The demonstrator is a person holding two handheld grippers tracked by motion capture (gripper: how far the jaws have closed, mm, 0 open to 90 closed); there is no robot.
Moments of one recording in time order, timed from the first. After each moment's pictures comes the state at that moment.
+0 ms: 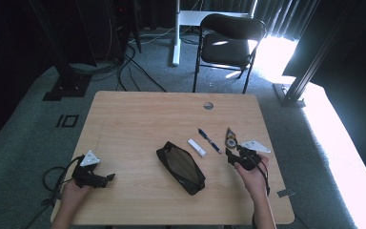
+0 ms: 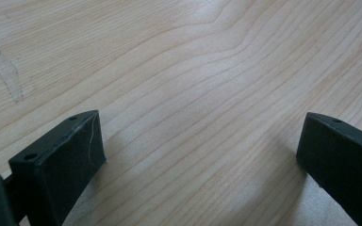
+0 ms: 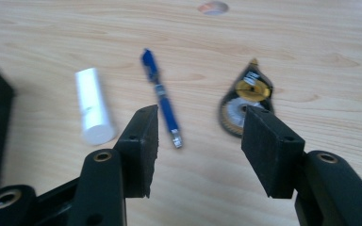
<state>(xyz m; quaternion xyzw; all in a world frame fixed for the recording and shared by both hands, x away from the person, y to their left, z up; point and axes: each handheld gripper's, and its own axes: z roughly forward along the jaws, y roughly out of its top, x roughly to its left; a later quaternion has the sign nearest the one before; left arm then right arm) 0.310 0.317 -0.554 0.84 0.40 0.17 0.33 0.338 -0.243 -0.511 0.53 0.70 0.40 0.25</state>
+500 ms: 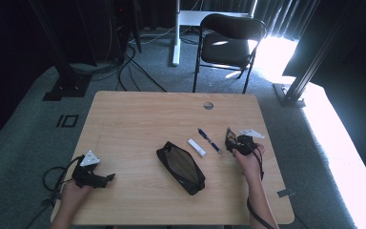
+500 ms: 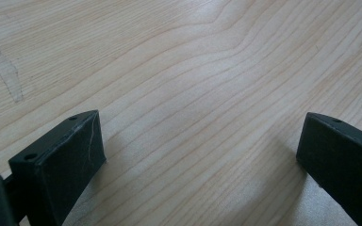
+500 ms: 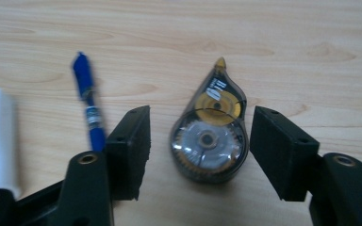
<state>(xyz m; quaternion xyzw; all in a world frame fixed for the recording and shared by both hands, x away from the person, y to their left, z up) 0.310 0.317 -0.554 0.84 0.40 0.17 0.33 0.402 -0.249 -0.536 0.58 0.69 0.37 0.25</state>
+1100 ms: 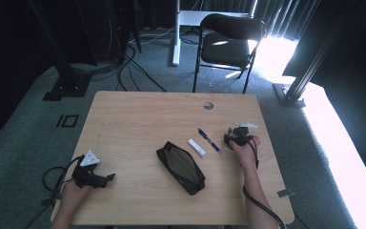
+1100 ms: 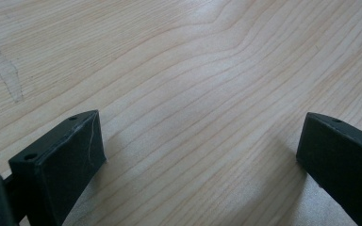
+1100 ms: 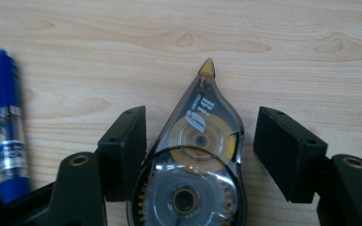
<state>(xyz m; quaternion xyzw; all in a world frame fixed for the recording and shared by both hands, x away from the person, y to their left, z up) 0.310 0.317 -0.554 0.84 0.40 0.17 0.33 0.446 -0.247 -0.552 0.60 0.70 0.31 0.24</state>
